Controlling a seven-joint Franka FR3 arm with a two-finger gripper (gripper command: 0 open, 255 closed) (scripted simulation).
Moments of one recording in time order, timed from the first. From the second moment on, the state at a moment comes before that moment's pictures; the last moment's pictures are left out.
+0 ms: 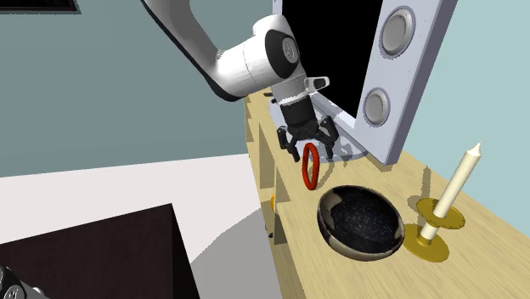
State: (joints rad) arm 0.13 0.37 0.18 -1.99 -0.70 2.42 0.09
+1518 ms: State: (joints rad) arm 0.13 0.37 0.18 -1.99 -0.69 2.41 0.07
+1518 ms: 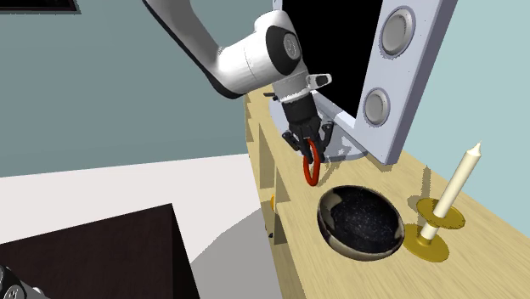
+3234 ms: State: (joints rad) arm 0.10 0.18 0.23 -1.89 -0.52 2.17 -0.12
